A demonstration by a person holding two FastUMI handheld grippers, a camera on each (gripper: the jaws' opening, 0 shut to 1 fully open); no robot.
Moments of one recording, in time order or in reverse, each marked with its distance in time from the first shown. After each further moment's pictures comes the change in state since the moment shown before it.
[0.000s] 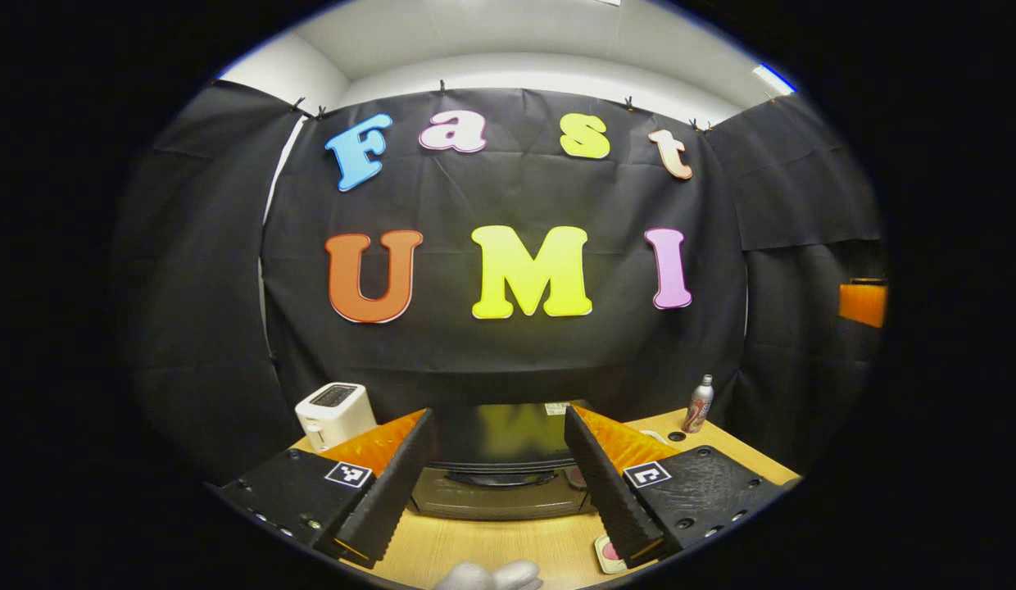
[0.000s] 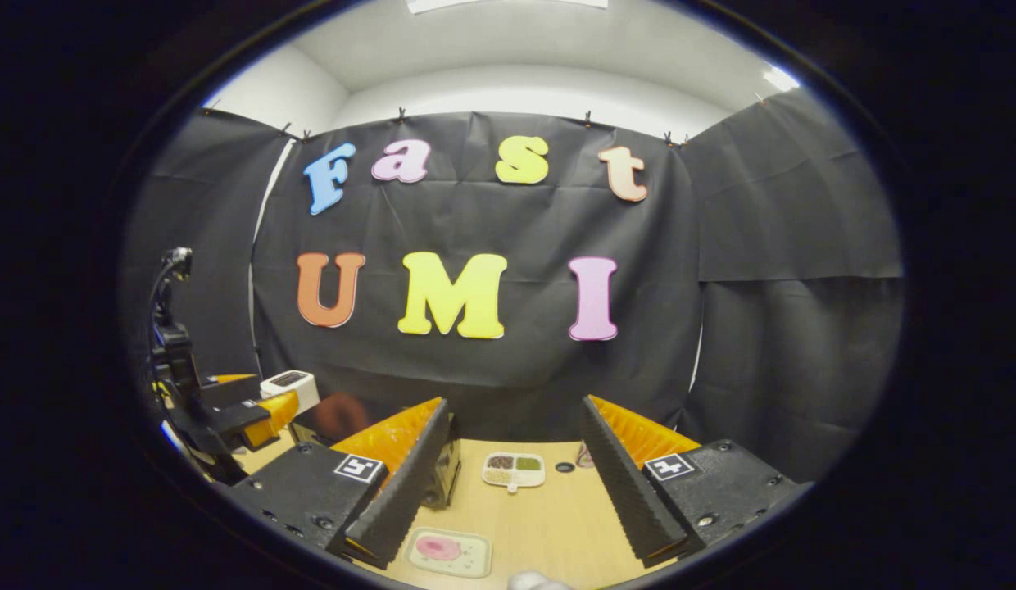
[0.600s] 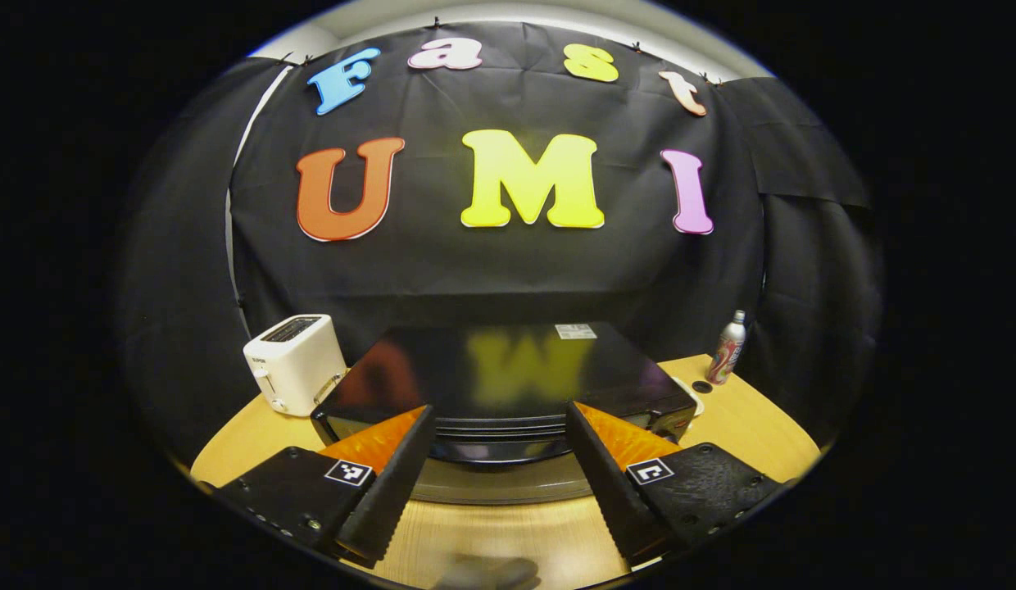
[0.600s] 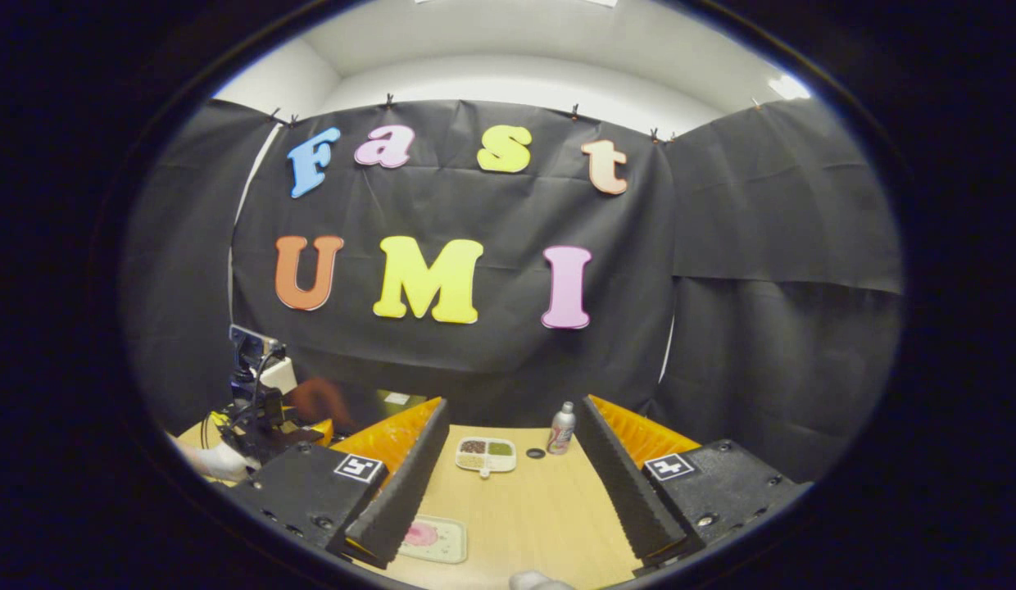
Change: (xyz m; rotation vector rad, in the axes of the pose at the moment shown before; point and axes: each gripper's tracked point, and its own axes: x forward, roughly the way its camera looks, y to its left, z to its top) left arm 0.093 0.004 -0.122 -0.010 0.229 -0.011; right arm -0.022 -0.026 -0.006 -0.030 0.062 -0.104
